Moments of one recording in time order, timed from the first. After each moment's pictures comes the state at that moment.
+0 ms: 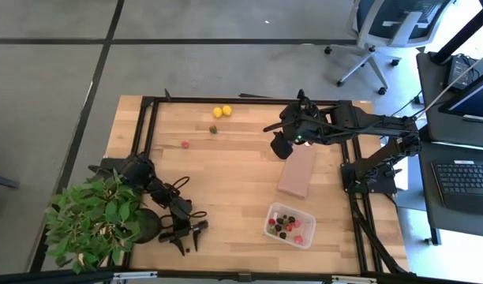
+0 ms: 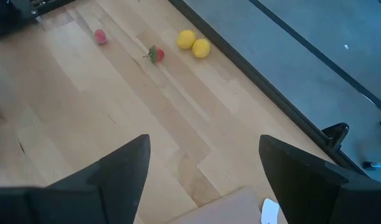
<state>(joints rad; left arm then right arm) -0.57 2.09 0.39 1.24 0.59 0.24 0.06 1.54 1.81 -1.28 0.53 0.59</state>
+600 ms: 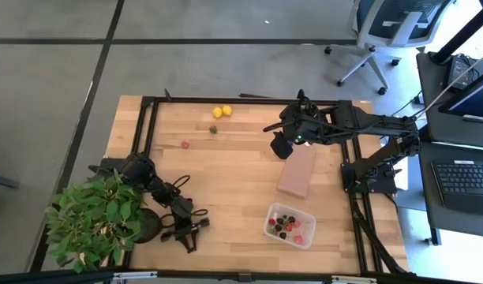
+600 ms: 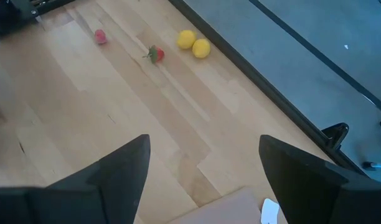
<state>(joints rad) -0.56 2.09 0.39 1.24 0.58 0.24 0.06 1.54 1.81 -1.28 0.53 0.59</state>
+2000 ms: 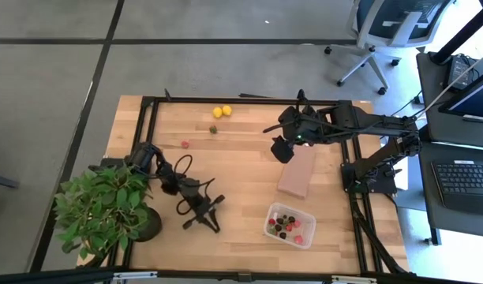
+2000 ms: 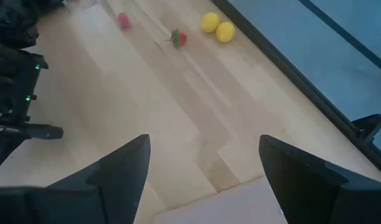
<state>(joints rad) -0.31 2.09 0.43 1.49 0.51 -0.05 0.06 1.54 1.81 -1.28 0.42 0.59</state>
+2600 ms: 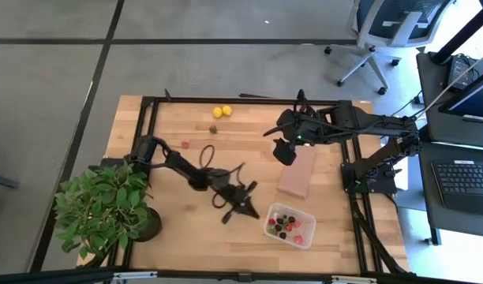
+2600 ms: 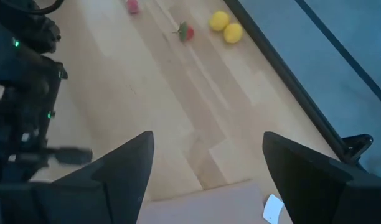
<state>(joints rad) -0.17 2.09 0.89 1.16 0.46 -0.13 0.06 1.54 1.81 -1.28 0.41 0.45</state>
